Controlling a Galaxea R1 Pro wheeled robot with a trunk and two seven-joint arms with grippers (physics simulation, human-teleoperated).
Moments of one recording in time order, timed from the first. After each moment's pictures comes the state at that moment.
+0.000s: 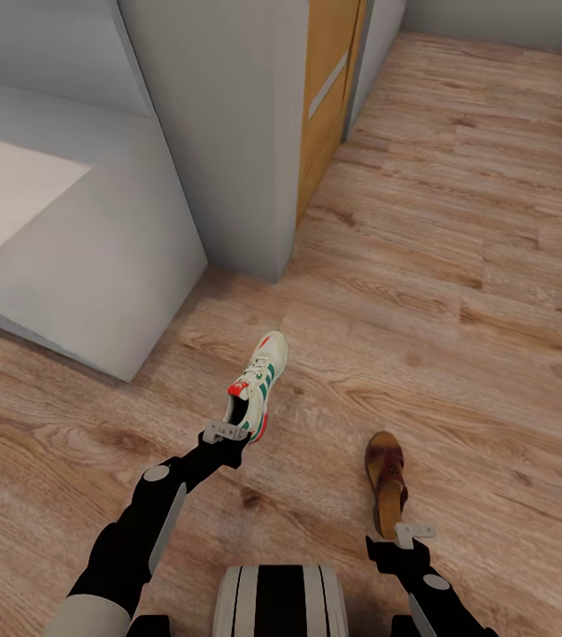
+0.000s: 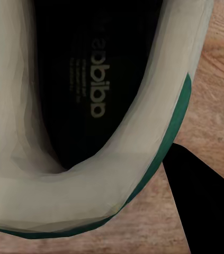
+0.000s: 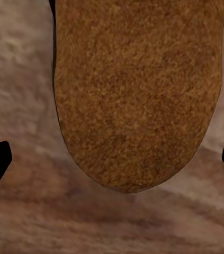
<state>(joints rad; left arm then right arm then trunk) -0.48 -0.08 -0.05 -1.12 -0.05 0.28 -0.42 -0.38 -0.01 -0.03 -0.59 0.00 0.03 -0.01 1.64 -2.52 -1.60</state>
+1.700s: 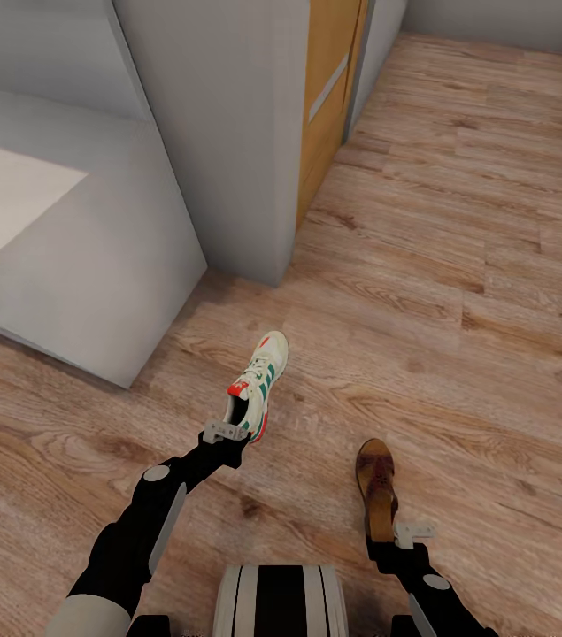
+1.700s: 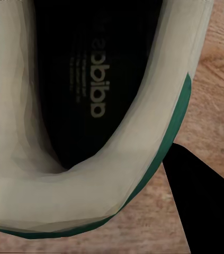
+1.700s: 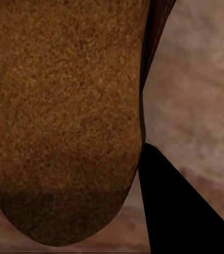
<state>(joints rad) -0.48 -0.08 -0.05 -1.12 -0.05 0.28 -0.42 -0.38 -0.01 -0.03 -0.59 0.00 0.03 -0.01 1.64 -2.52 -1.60</state>
